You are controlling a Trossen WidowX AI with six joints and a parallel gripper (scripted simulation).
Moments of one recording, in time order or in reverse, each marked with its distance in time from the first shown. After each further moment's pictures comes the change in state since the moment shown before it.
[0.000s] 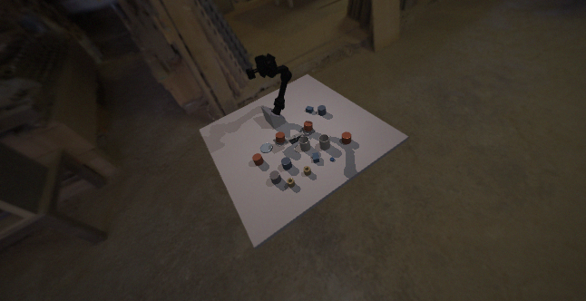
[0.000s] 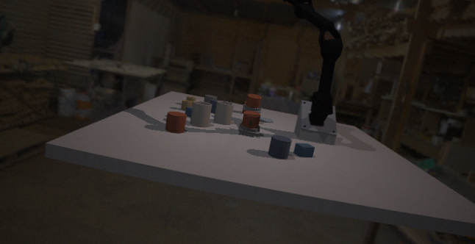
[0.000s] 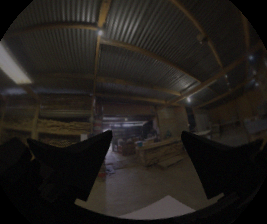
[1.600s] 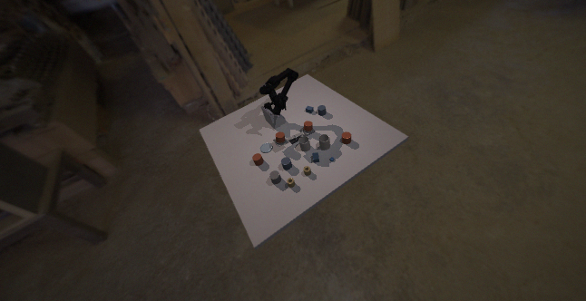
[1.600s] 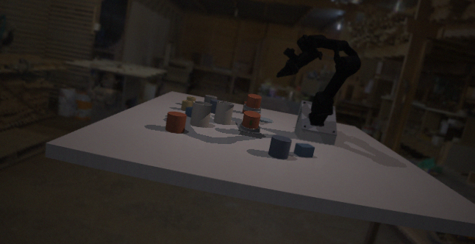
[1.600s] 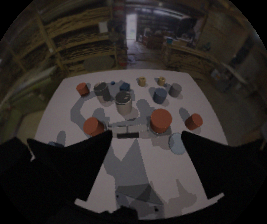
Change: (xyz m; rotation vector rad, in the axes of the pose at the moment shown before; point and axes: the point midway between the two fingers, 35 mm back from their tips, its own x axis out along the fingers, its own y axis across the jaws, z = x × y) arm -0.327 -0.028 -0.278 -0.250 1.311 0.323
